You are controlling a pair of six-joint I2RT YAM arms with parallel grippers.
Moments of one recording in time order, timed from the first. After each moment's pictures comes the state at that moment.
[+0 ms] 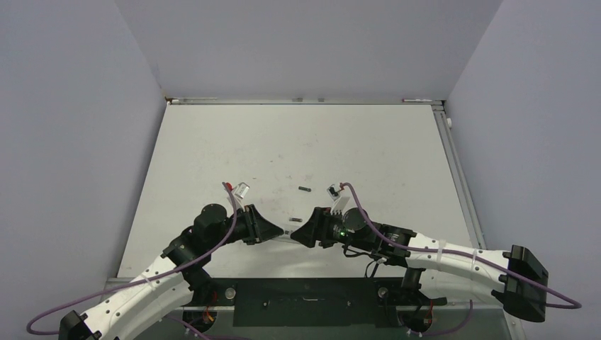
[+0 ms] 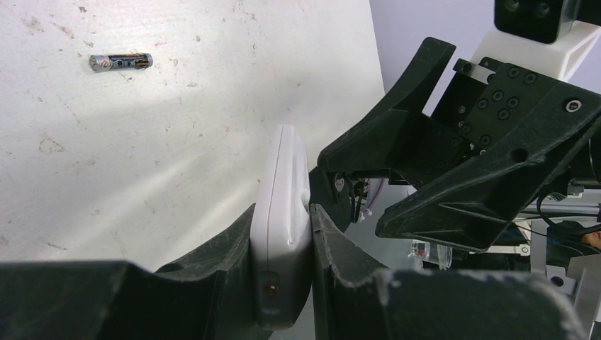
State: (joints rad) left arm -0.72 0.56 0.35 -0.14 0.31 -0.99; right arm 1.12 0.96 0.52 0.06 0.01 0.95
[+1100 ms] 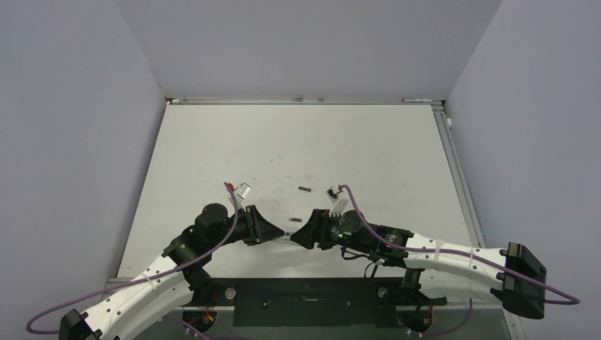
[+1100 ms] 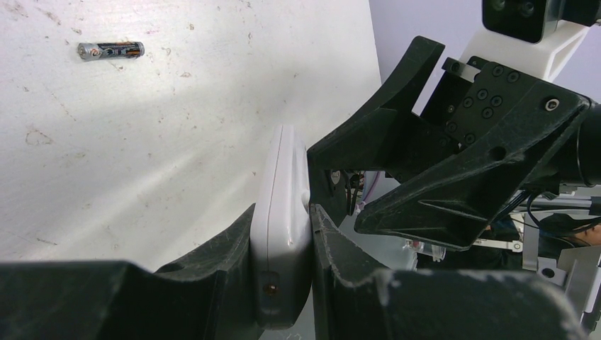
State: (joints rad) left arm -0.72 0.58 0.35 -0.14 0.34 -1.00; right arm 1.15 0.99 0.52 0.04 0.05 0.98
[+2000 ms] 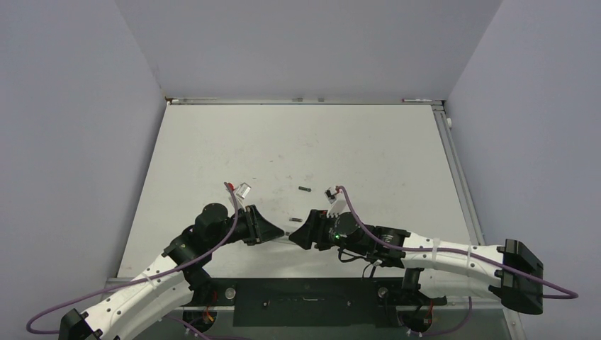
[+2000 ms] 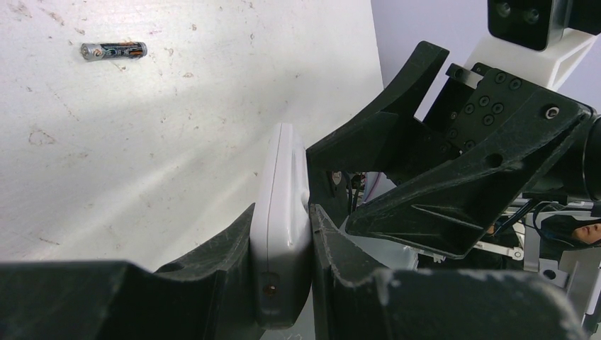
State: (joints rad) left arm -0.72 0.58 0.35 -0.14 0.34 -1.00; right arm 1.18 1.02 0.55 0.01 0.12 0.99
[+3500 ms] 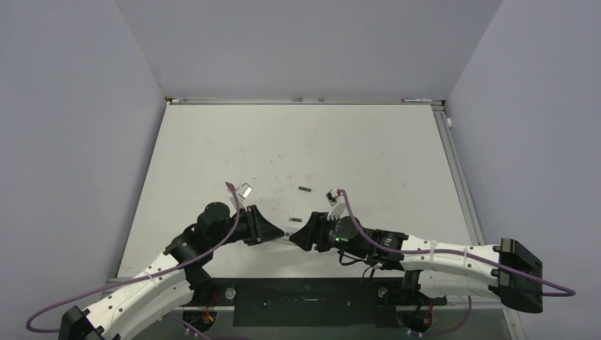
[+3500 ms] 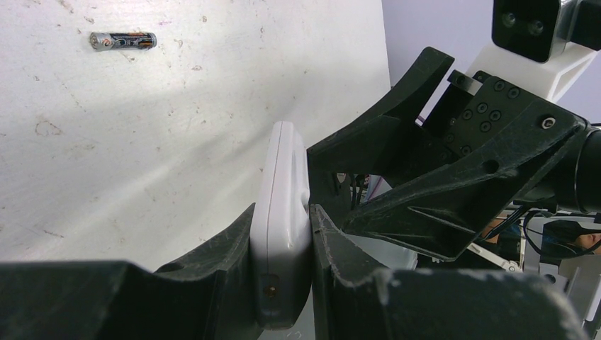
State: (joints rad) left arm -0.72 0.61 0.35 -0.15 0.34 -1.01; right arm 1.20 1.02 0.50 0.10 0.16 1.00
